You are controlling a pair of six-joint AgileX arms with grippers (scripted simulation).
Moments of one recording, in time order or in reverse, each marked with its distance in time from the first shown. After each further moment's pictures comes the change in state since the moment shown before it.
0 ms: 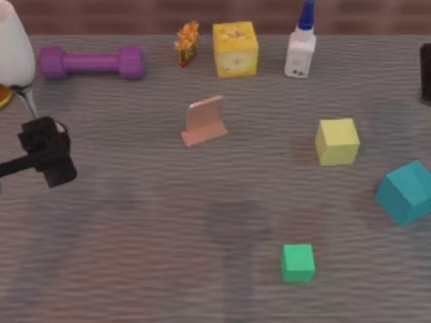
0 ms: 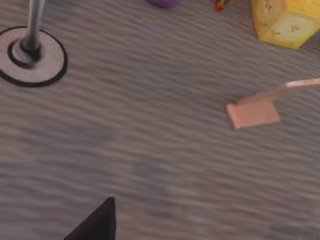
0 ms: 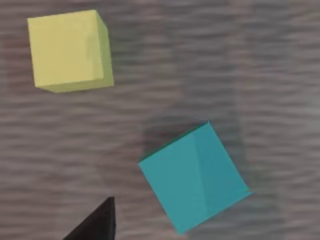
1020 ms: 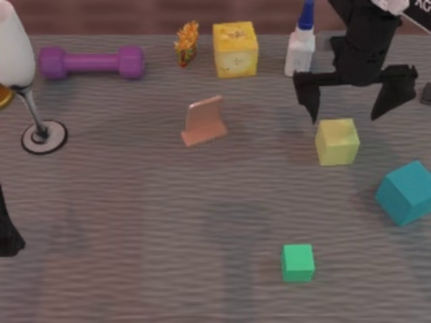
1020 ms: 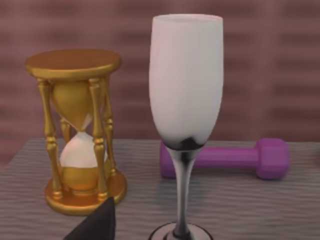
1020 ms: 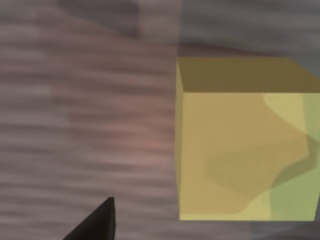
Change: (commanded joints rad) left arm 0.308 -0.769 -0.639 0.467 0.036 0.498; right arm 0.170 0.906 0.851 -0.355 -0.042 0.055
